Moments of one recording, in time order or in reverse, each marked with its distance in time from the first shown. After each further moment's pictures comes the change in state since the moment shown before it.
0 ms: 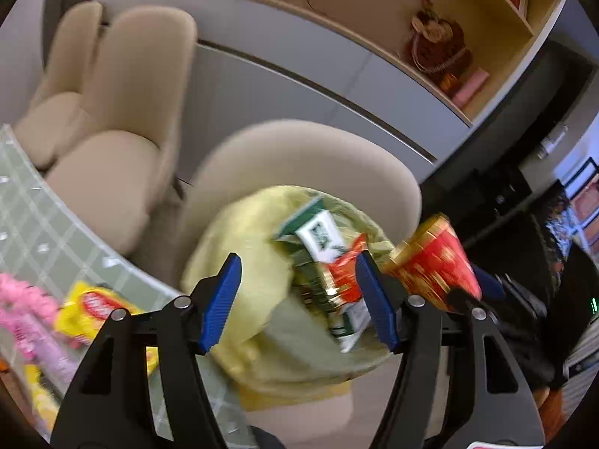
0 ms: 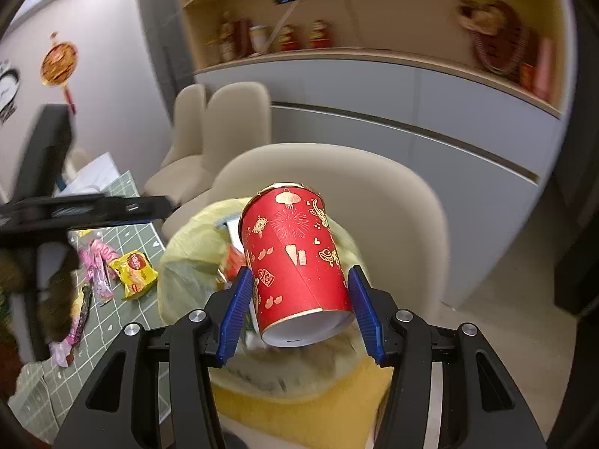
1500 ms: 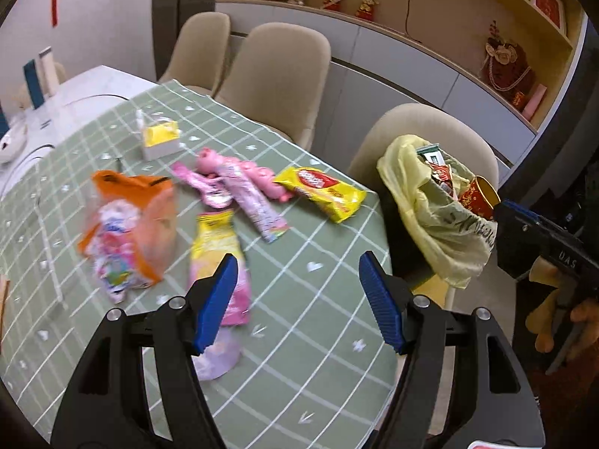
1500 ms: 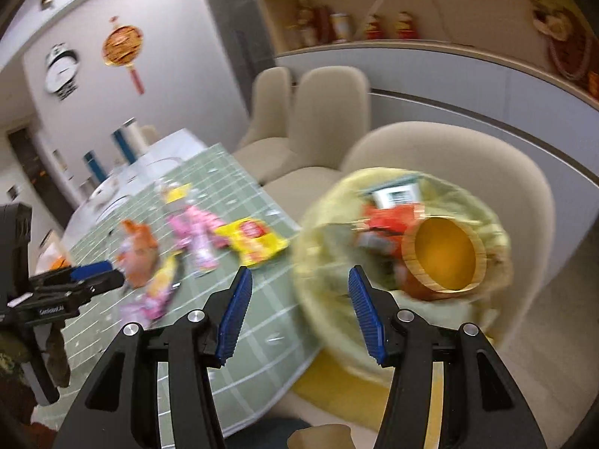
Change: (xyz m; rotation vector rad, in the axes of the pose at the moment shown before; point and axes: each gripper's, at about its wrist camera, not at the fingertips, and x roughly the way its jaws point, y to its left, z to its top) left arm -0.173 0.082 -0.167 -0.104 -0.098 0.360; right arm -0.032 0.122 -0.045 -0.081 -0.016 0.257
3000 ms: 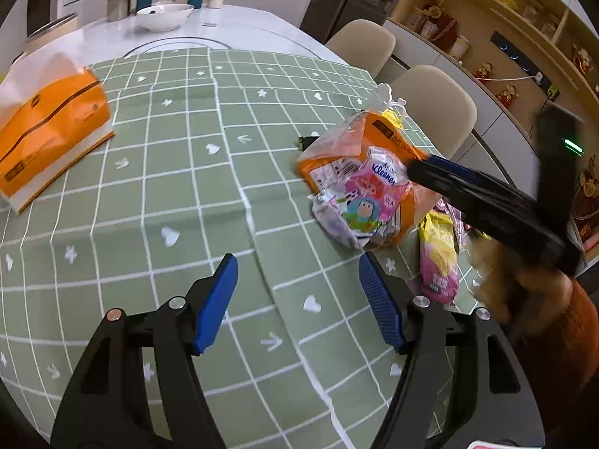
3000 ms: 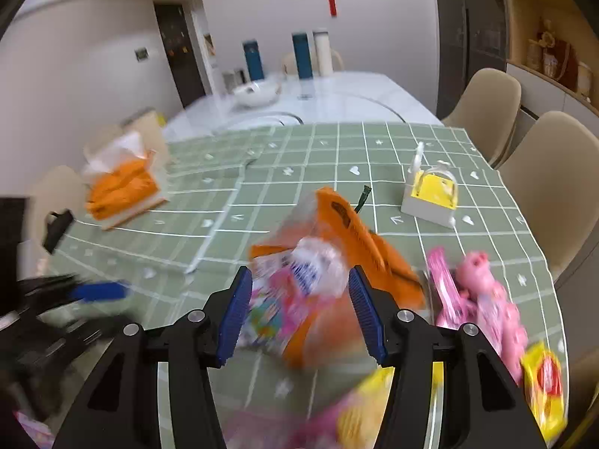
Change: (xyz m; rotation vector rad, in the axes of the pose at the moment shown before) left arm -0.041 0.212 -0.106 -0.506 -0.063 0.189; right arm 0.236 0.299 0.021 -0.545 0.184 0.376
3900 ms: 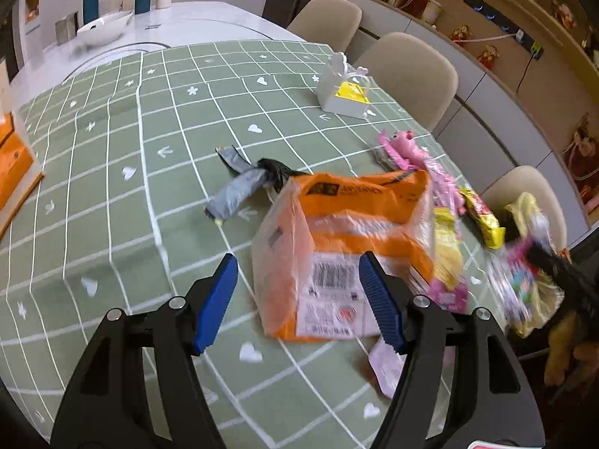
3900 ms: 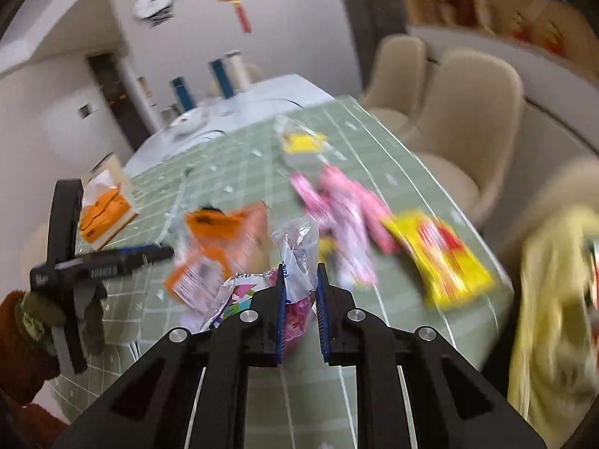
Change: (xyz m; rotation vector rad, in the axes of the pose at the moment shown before) left arm 0.061 -0.055 0.026 0.152 0.064 -0.020; right arm -0.154 -0.082 -0.128 0.355 -0.056 -0.096
